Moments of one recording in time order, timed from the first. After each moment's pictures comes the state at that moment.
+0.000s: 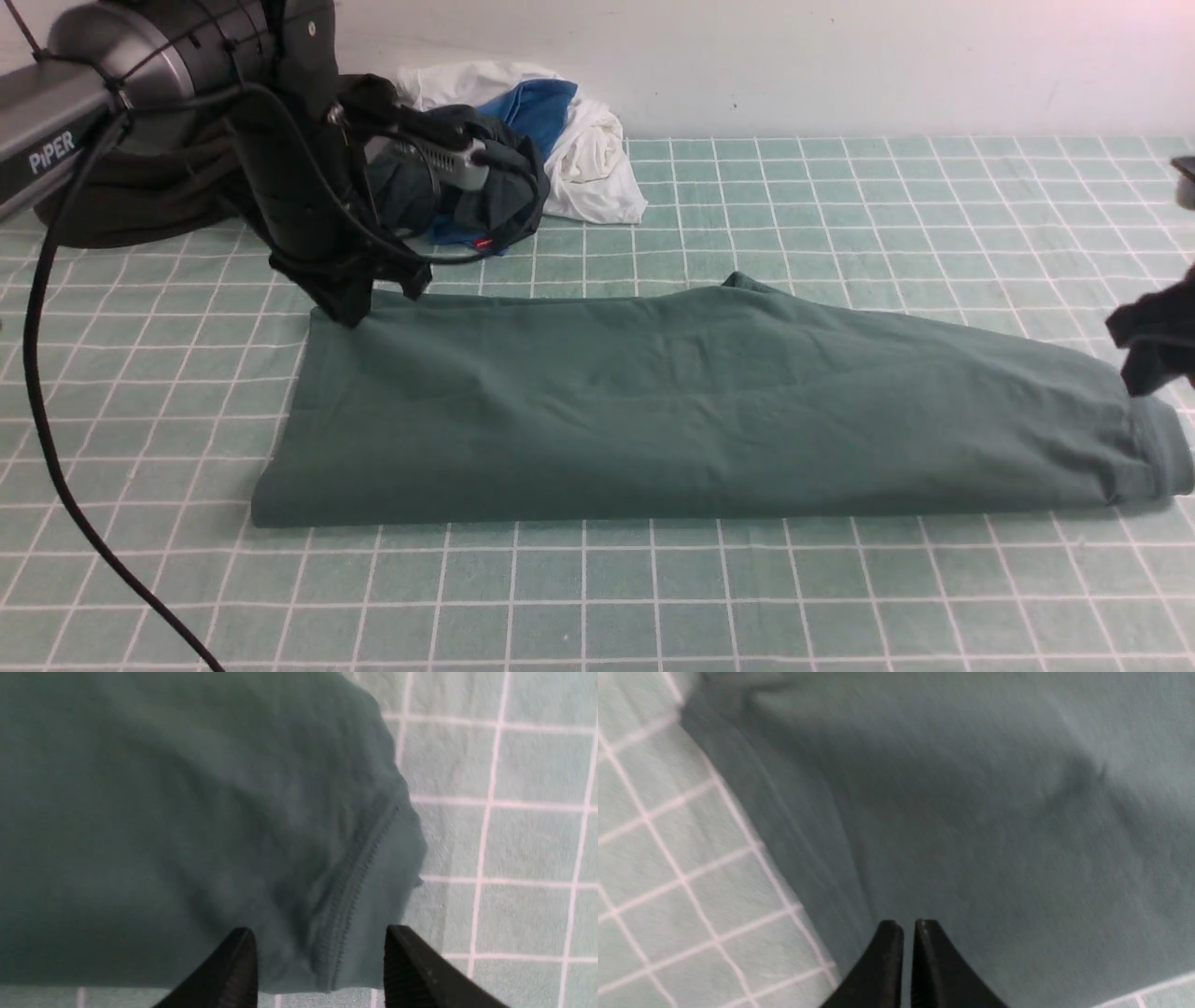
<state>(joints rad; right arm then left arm) -0.19 1.78 -1.29 0.05 0.97 -0.18 -0.22 2.02 -1.75 0.05 1.21 0.22</state>
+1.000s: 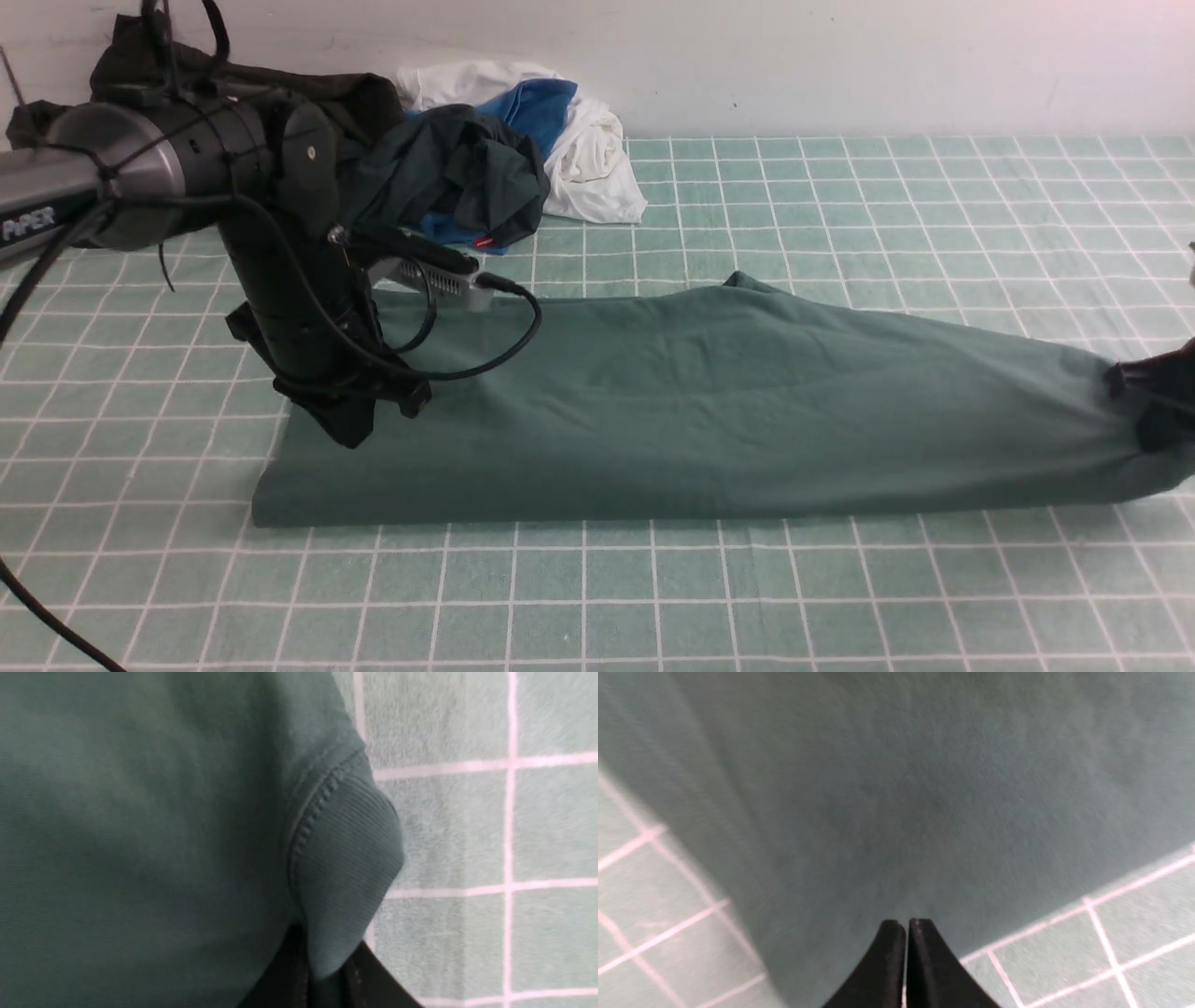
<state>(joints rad) -0.25 1.85 -1.22 0.10 0.81 -0.20 -0.23 1.90 -1.49 -0.05 1.13 0.29</state>
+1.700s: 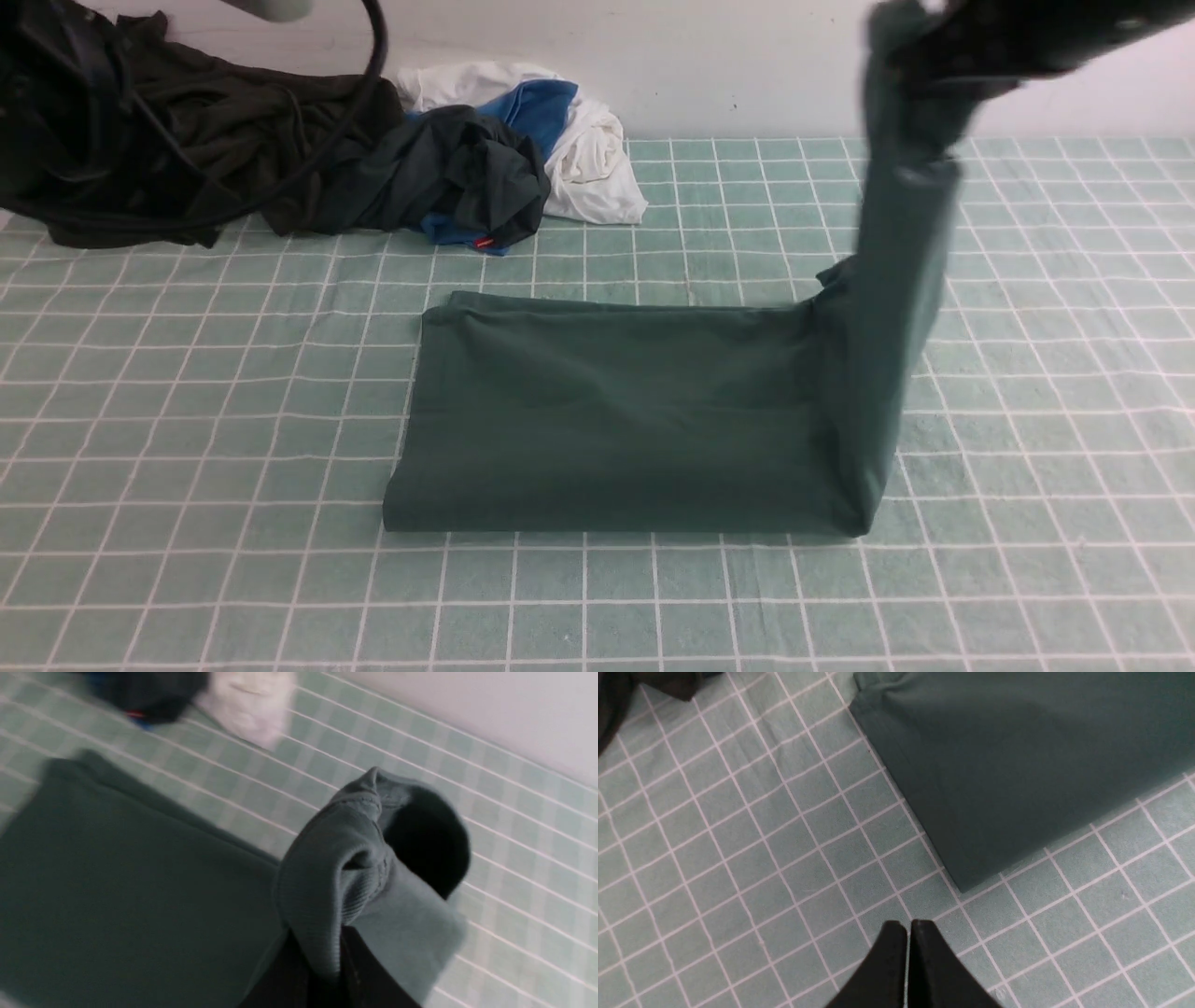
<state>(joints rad) 0.40 1.61 -1.68 0.08 0.96 -0.18 -0.23 1.25 -1.46 -0.05 1.24 0.29</state>
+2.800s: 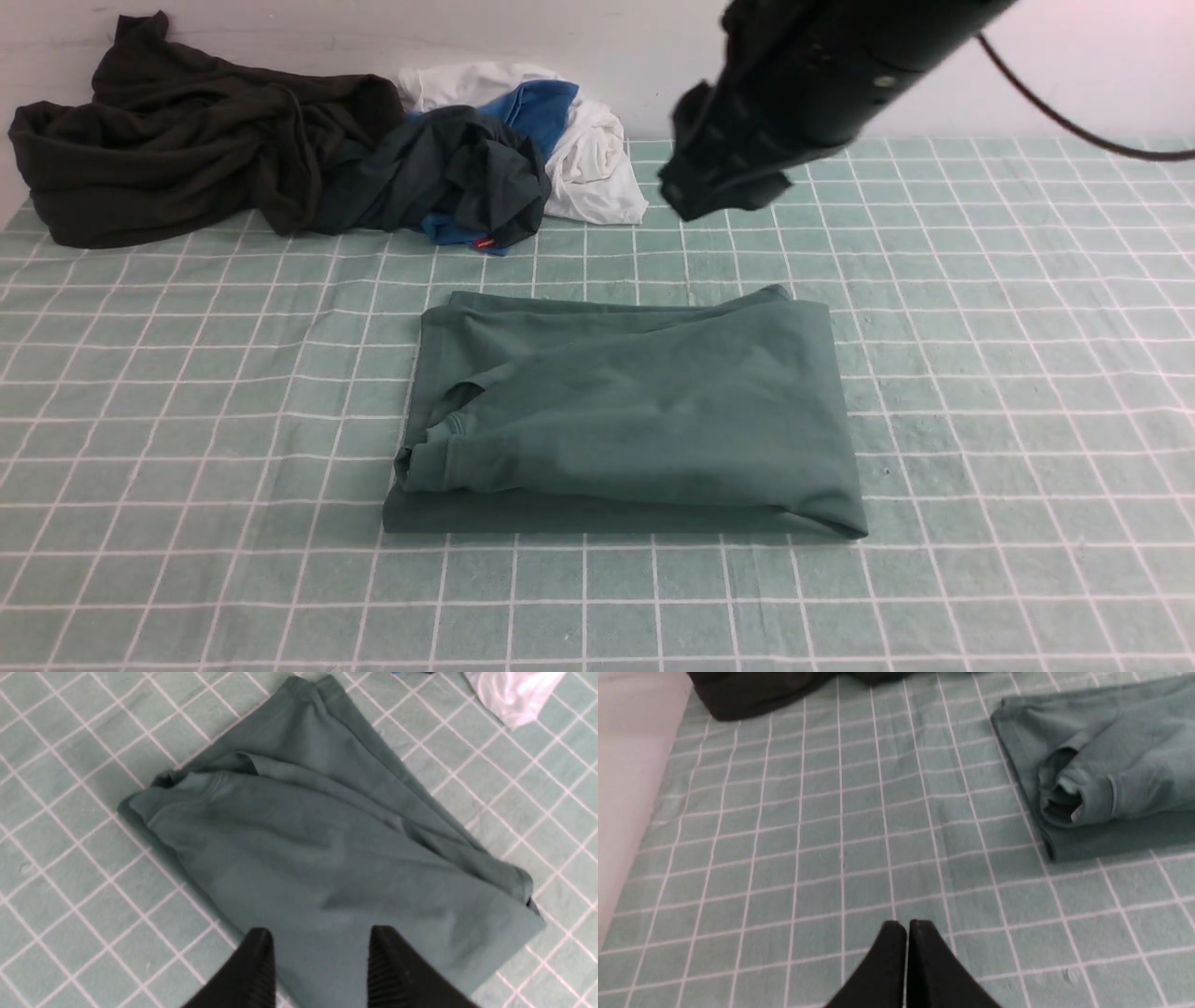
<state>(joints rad) 0.61 1.65 -1.81 0.07 1.24 -0.18 -0.23 0.24 -0.52 0.23 0.84 -0.12</state>
